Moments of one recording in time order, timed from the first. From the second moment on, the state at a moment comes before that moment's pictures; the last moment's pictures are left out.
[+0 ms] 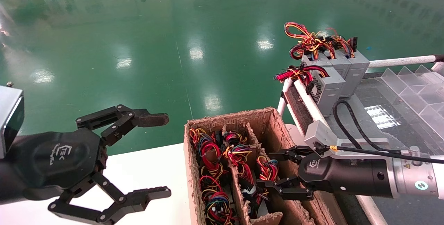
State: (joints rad) left arm -1.10 0.57 0.38 -1.26 0.66 1.46 -0.13; right arm 1.23 -0.77 -0.55 1.07 -1.25 -1.32 0.39
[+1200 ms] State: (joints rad) left arm -1.10 0.57 0.38 -1.26 0.66 1.46 -0.13; right arm 1.17 -0.70 -0.47 1.18 -1.13 -1.30 0.36
